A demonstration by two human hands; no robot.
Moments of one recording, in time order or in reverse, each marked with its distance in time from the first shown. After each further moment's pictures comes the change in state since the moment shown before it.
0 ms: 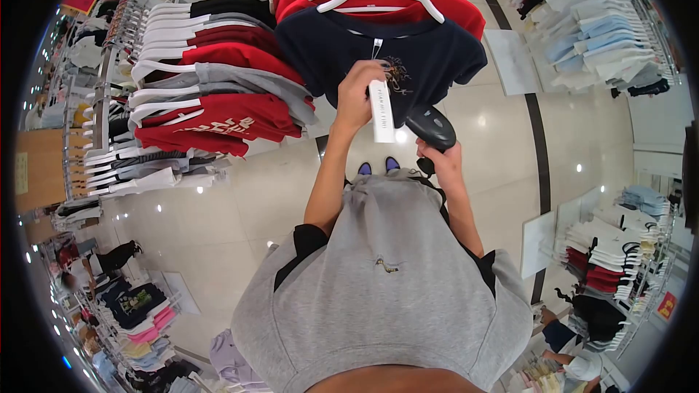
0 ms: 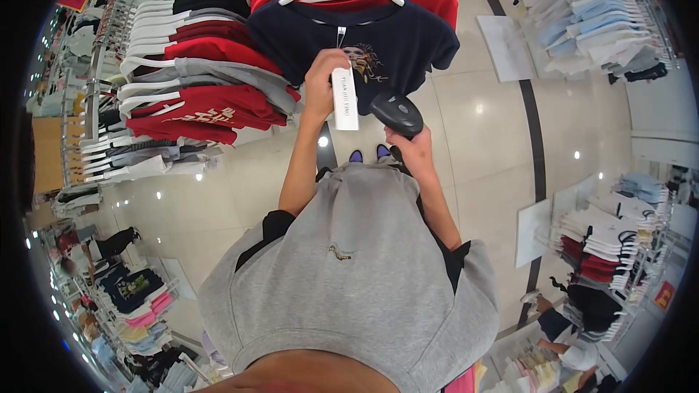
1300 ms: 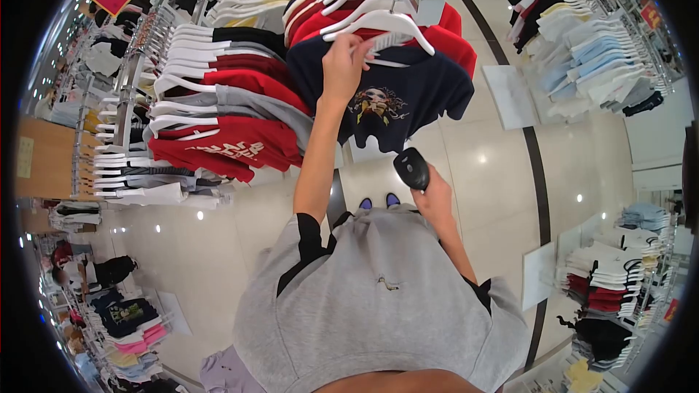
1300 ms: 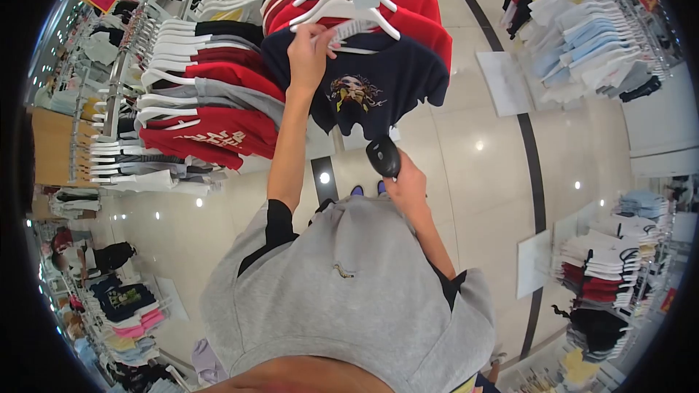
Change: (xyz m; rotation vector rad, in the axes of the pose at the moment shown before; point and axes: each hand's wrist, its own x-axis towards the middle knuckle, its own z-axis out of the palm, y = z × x) left_hand 0.102 -0.008 -0.022 -0.131 0.177 -0.123; right_hand -0.022 -0.004 0.012 -0.874 0.059 -0.253
